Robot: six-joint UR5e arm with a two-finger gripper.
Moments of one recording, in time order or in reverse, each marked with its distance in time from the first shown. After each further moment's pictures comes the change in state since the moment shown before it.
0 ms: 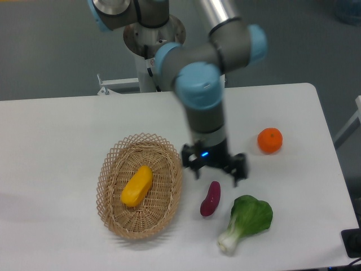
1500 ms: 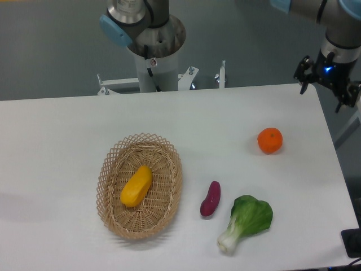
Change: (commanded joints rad) arm 0.353 0.017 0.132 -0.278 -0.057 0.680
